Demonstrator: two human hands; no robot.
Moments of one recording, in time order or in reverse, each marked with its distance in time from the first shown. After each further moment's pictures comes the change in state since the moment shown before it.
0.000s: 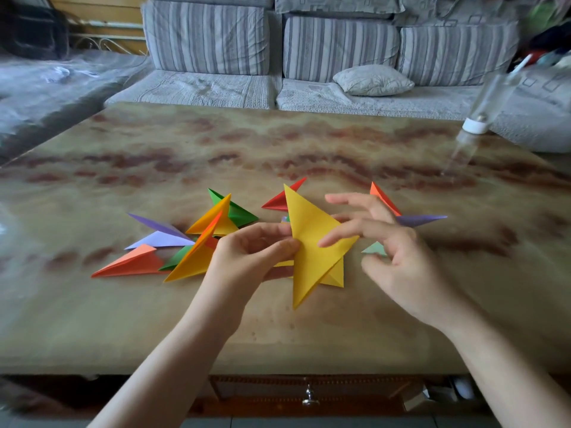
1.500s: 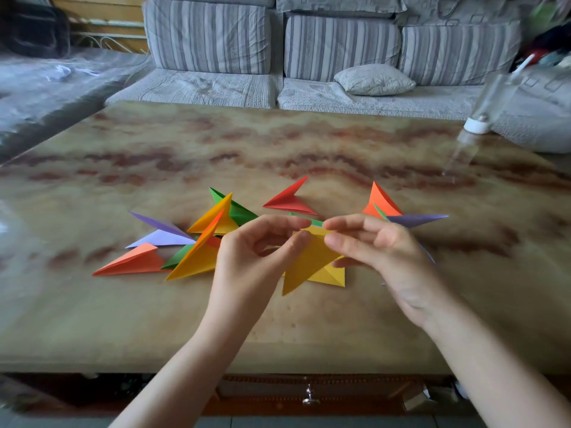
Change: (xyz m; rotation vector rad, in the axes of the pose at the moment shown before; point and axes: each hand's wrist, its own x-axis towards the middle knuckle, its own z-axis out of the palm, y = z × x) left_hand -0.007 -0.001 0.011 0.146 0.093 0.318; right_hand 0.007 -0.007 0.011 0.493 0.172 0.425
